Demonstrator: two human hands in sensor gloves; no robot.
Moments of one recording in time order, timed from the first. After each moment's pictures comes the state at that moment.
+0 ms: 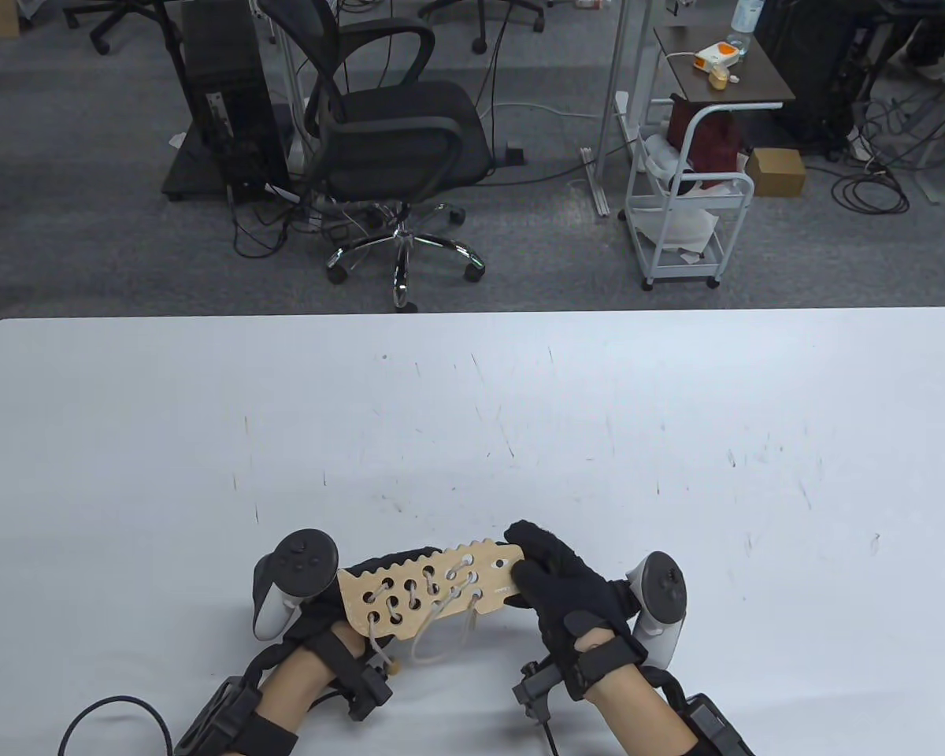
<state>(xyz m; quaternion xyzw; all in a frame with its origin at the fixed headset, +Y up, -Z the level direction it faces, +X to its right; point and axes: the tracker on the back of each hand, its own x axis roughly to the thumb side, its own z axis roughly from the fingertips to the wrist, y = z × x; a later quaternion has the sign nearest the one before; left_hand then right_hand) -0.196 -0.764 -0.320 -0.16 -0.20 0.49 0.83 0.097 -0.738 -0.287 0.08 0.04 0.61 0.79</state>
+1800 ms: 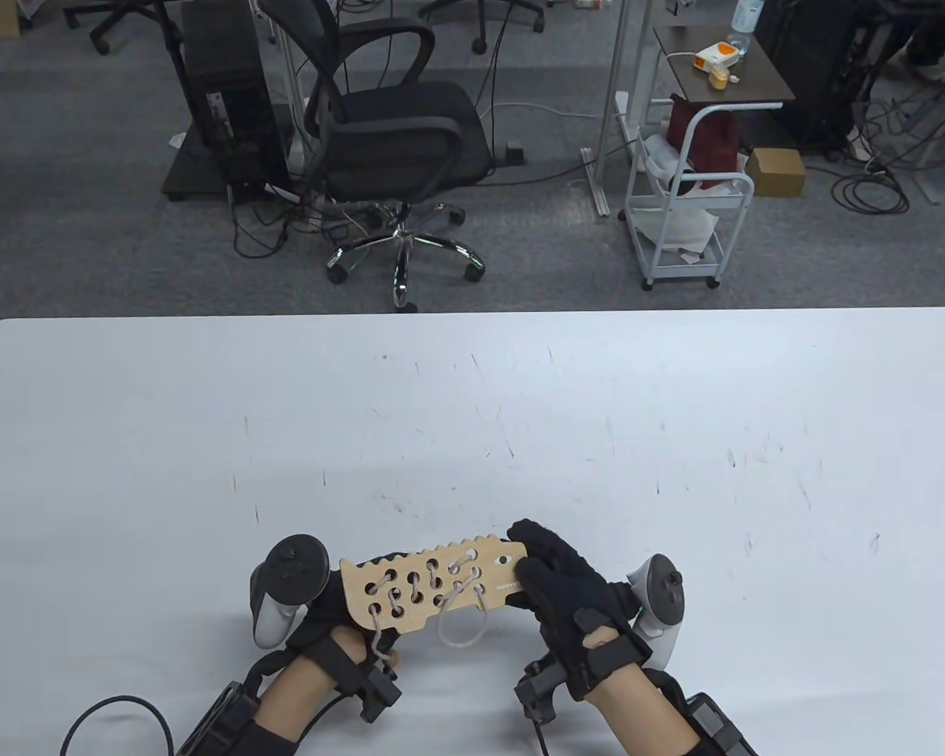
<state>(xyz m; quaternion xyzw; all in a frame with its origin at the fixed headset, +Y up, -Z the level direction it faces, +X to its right) -0.202 -0.750 -0.315 -0.10 -0.19 0.54 0.81 0.097 -0.741 -0.286 0.07 0.05 0.56 0.82</state>
